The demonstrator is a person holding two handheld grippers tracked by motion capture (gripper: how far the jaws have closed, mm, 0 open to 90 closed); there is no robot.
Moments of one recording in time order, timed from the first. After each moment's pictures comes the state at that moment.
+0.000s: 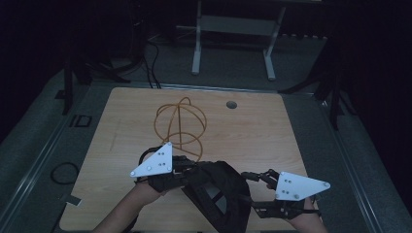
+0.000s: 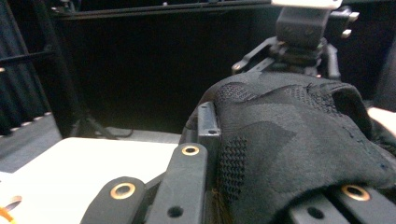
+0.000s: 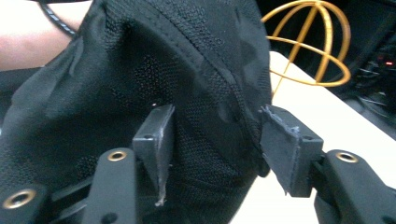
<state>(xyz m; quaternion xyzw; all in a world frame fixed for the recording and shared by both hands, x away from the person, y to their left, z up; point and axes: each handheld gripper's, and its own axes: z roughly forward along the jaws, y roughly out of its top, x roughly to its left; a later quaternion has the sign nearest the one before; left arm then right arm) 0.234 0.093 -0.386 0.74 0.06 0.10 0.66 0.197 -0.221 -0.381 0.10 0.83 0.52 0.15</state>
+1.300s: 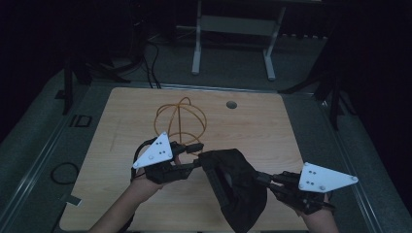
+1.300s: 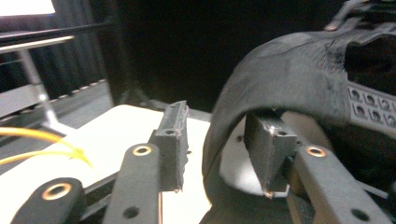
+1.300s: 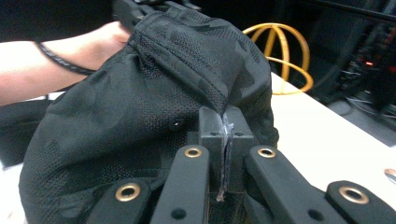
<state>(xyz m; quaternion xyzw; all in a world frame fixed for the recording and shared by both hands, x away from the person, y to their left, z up) 0.243 0.101 -0.380 0.75 0.17 0.17 0.61 0.199 -0.251 -0.358 0.15 0.80 0.56 0.16</state>
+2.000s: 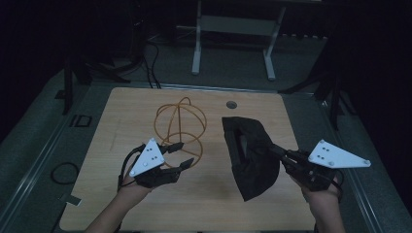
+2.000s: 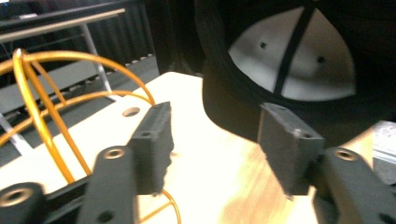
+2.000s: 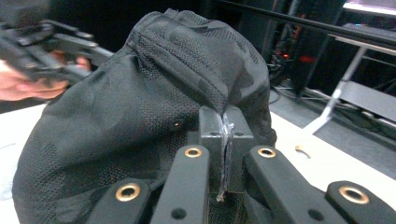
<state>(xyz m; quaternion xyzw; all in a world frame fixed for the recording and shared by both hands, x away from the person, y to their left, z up) 0.236 0.125 -0.406 0.77 0.23 0.23 0.55 0.230 -0.268 -0.341 0.25 0.76 0.54 0.25</state>
